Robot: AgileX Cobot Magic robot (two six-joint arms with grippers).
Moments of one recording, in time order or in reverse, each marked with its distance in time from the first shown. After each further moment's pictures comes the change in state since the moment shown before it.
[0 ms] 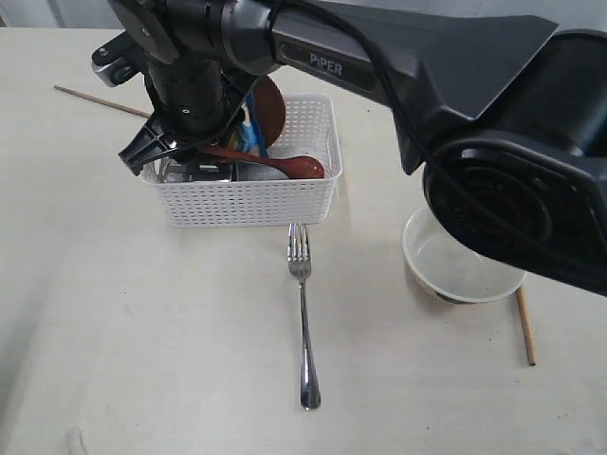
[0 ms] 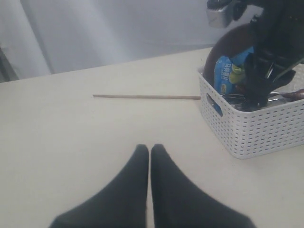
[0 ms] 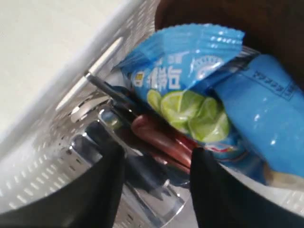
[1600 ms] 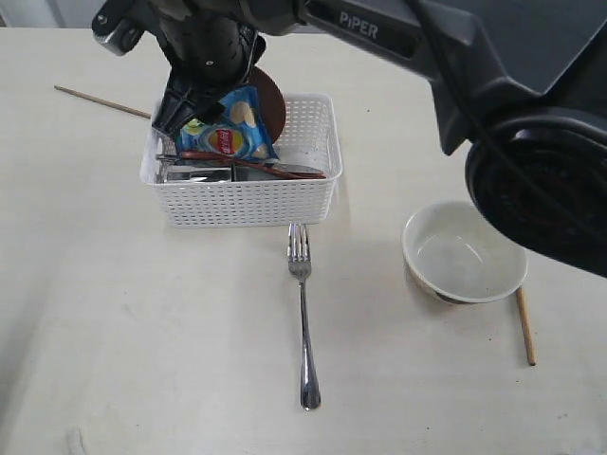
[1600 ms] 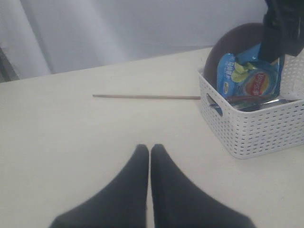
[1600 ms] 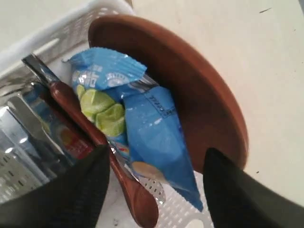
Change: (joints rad) left arm 0.000 0.000 0.000 0.000 0.000 0.000; right arm -0.004 -0.075 -0.003 -0.188 0.031 -0.197
